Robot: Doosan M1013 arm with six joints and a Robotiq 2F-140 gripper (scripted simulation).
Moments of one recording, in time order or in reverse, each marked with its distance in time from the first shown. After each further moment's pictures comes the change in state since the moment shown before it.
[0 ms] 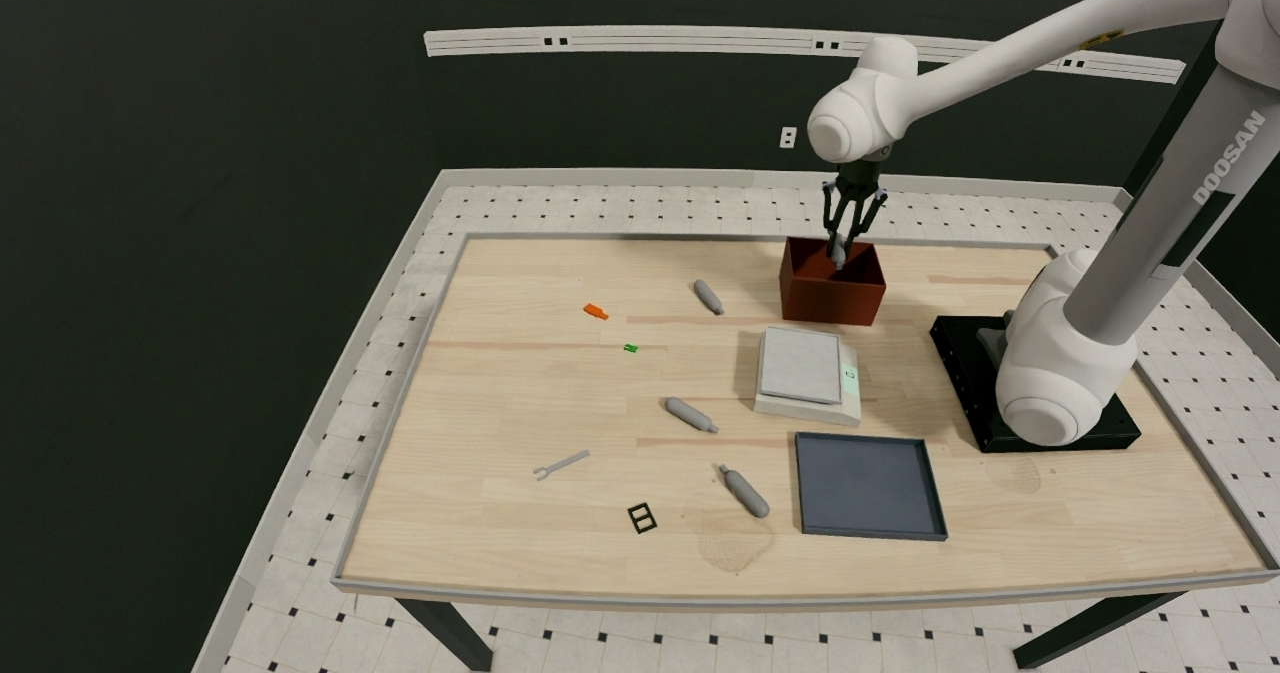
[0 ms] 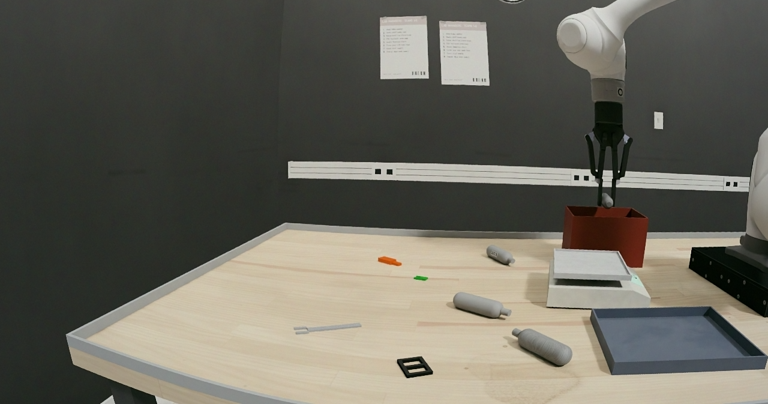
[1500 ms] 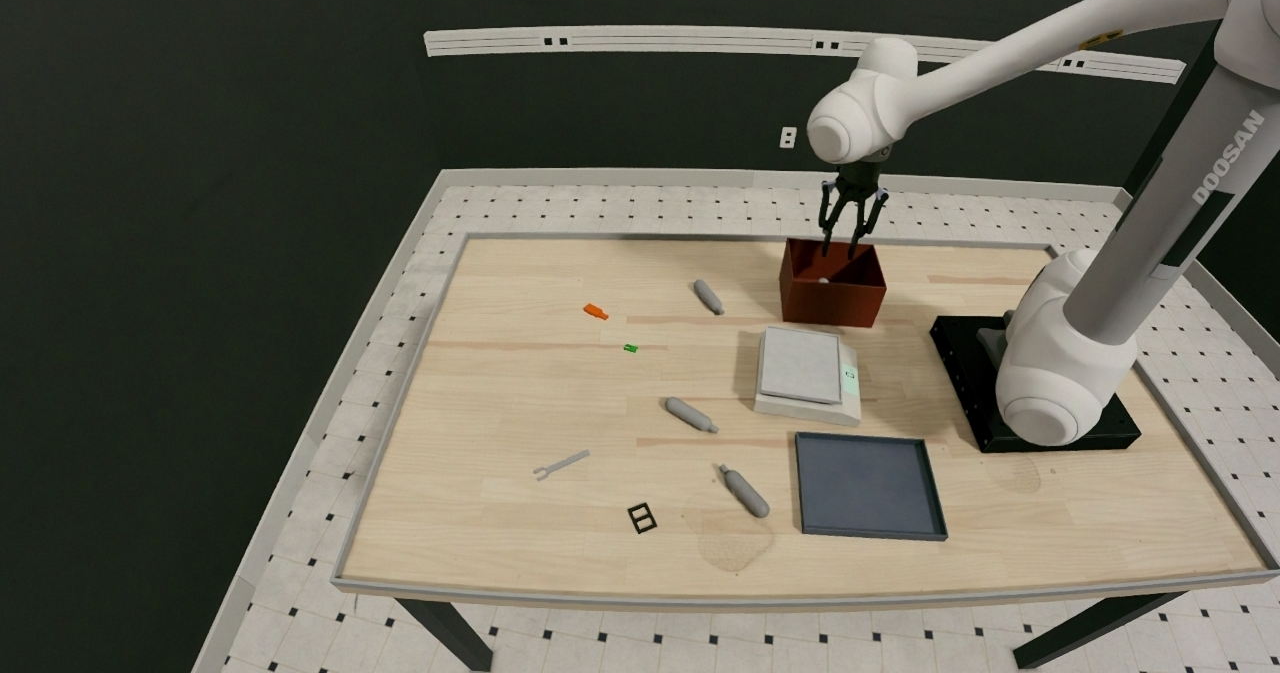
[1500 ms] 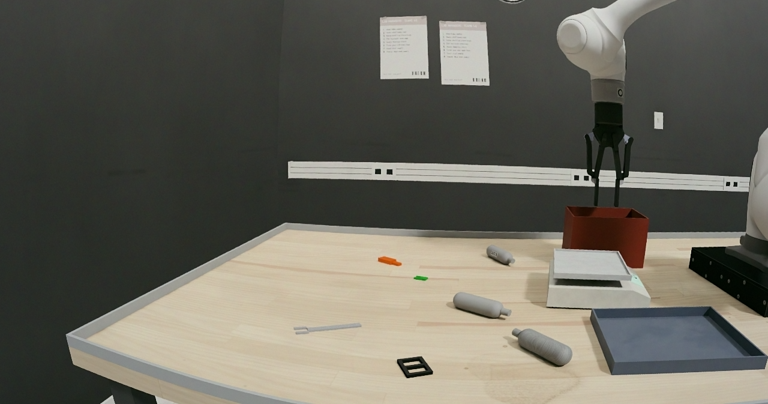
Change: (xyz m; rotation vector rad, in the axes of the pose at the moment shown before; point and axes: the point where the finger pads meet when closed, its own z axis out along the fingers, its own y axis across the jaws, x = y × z) arm 0.000 0.000 0.002 0.000 0.000 0.000
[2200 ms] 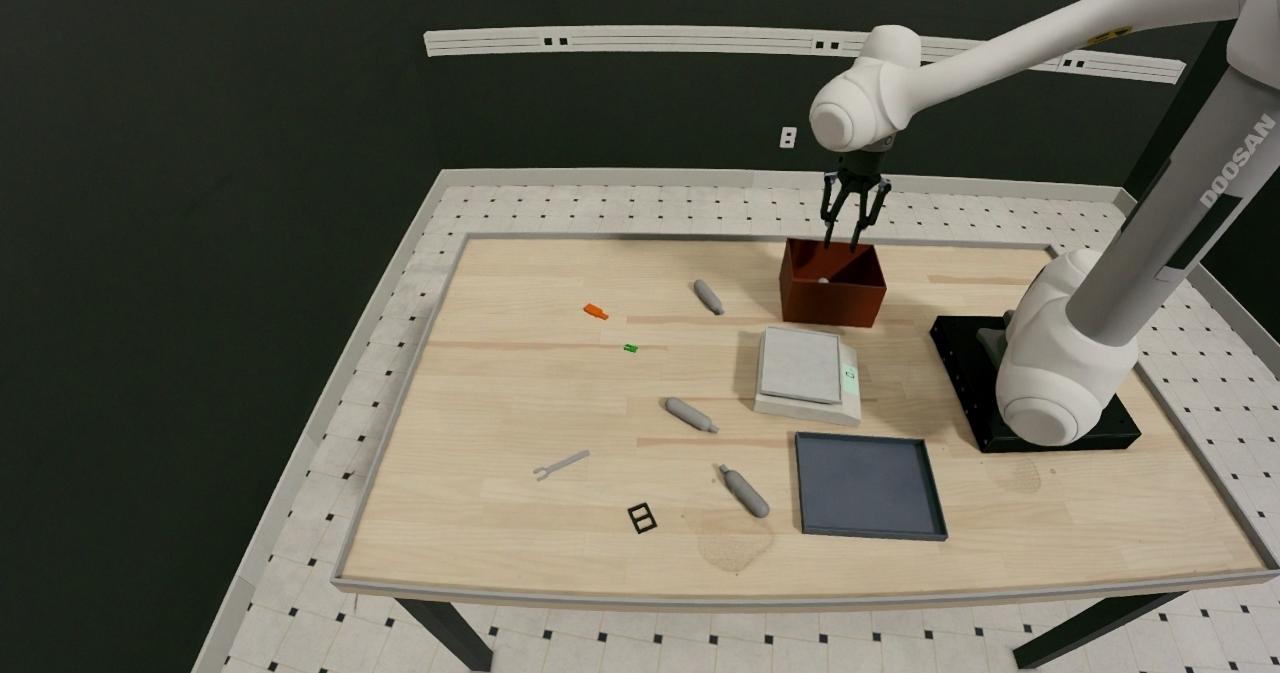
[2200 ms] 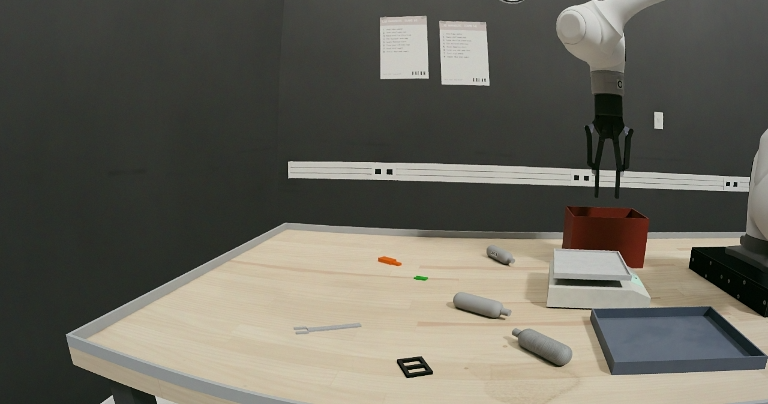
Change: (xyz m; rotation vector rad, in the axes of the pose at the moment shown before) arm 0.000 0.000 -0.021 0.000 0.000 0.000
